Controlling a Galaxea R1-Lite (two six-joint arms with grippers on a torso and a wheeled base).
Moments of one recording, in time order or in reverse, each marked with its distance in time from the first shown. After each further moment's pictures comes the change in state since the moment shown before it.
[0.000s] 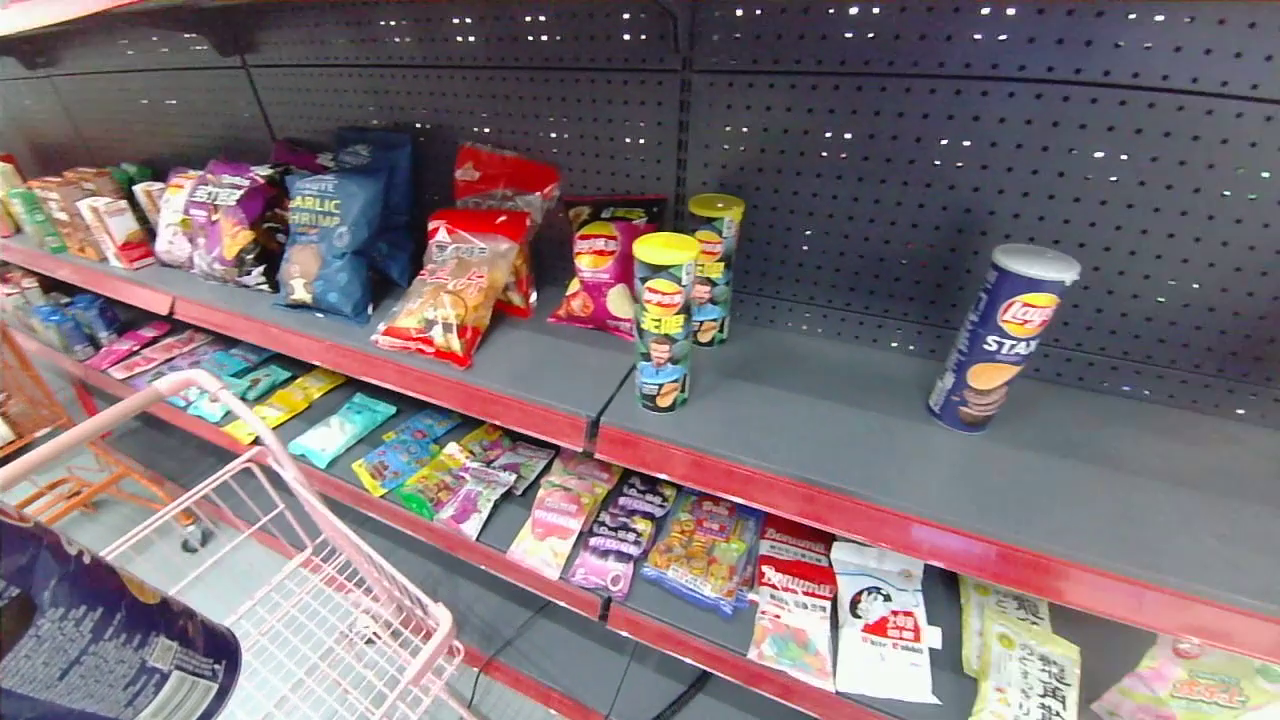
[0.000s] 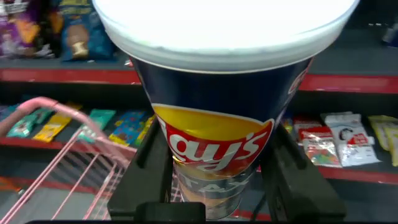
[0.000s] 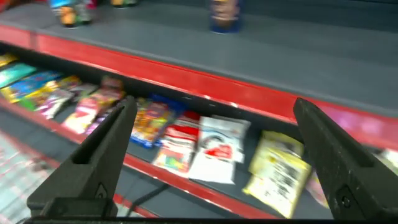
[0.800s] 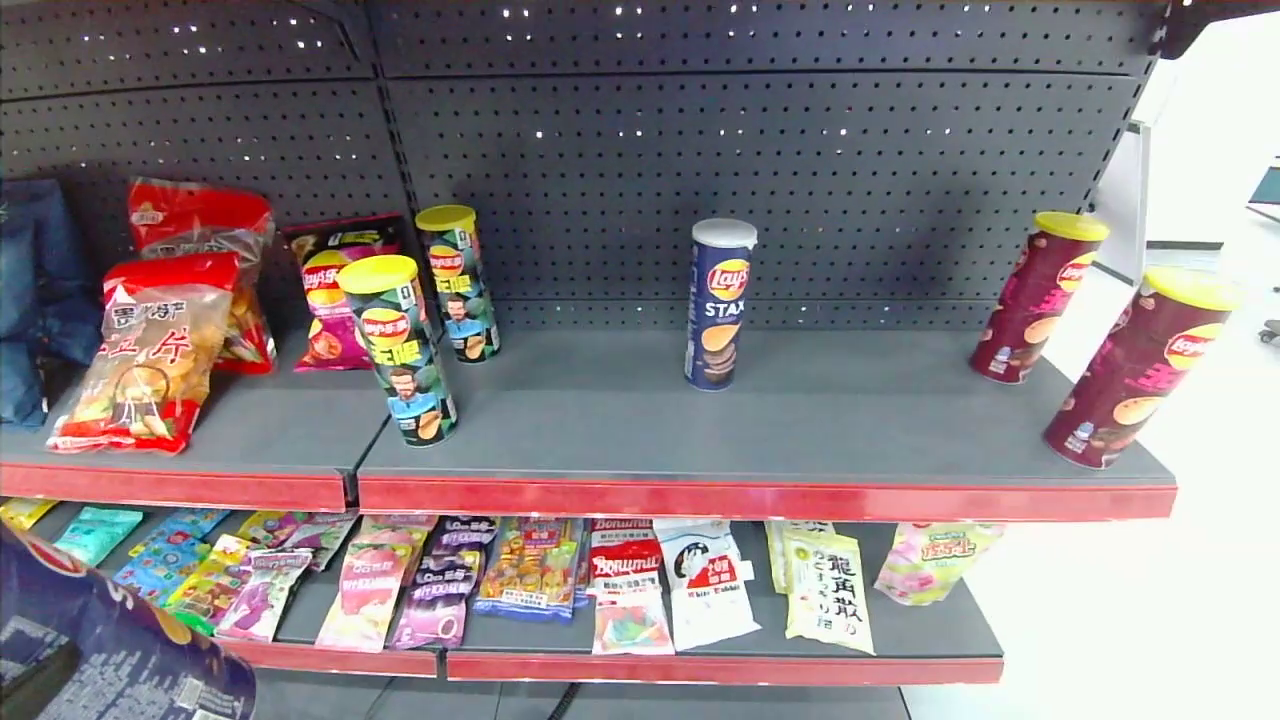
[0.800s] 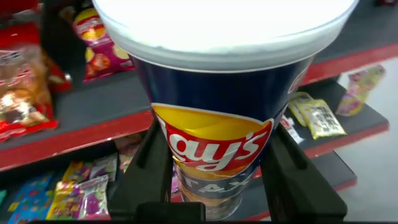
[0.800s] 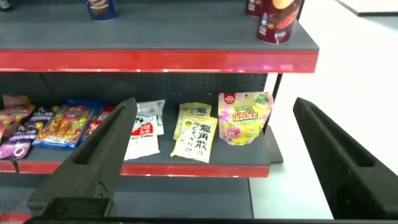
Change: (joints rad) left arm -0.016 -0.015 0.065 0.001 -0.051 0.069; right arm 0.000 0.000 0.000 0.000 0.001 -0.001
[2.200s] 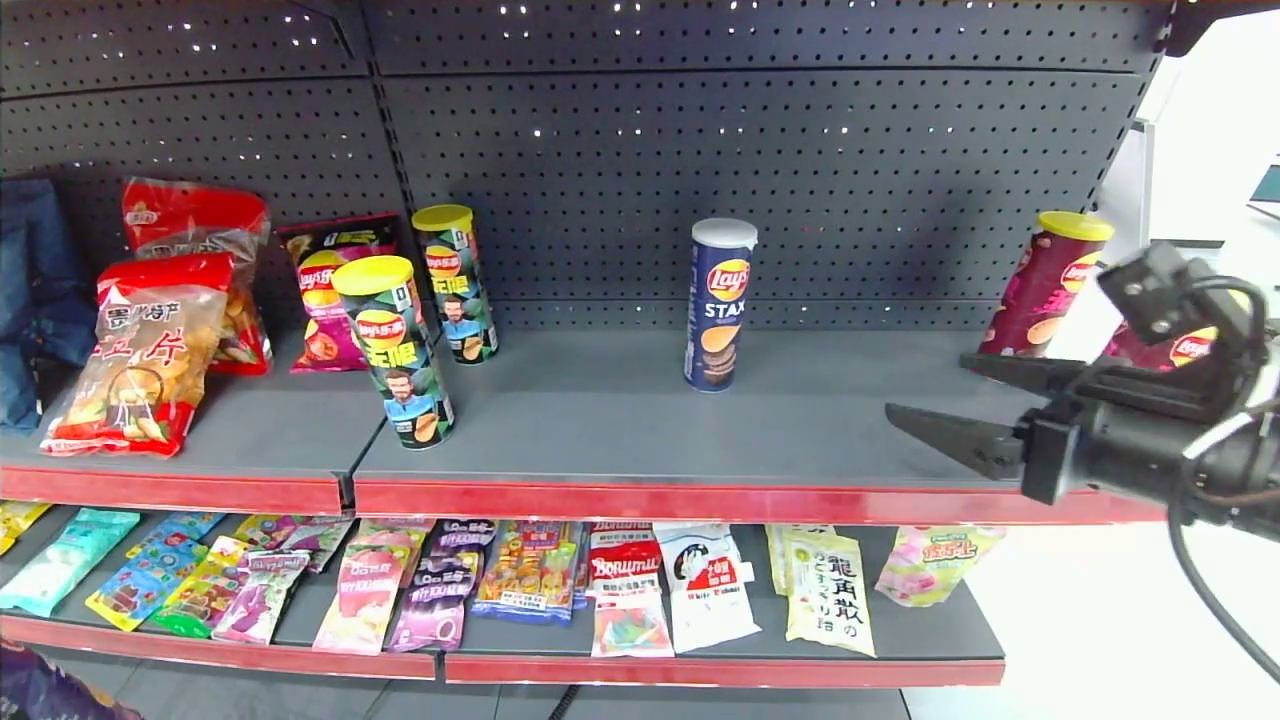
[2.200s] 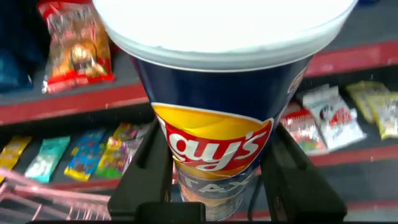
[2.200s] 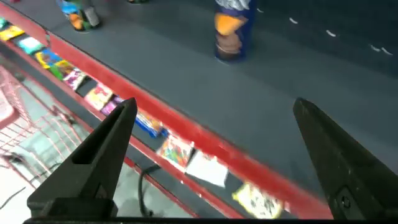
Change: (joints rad) left arm -0.006 -0.186 0.073 0.142 0.269 0.026; right arm 0.321 1.381 -0.619 -0.532 0.275 -0.094
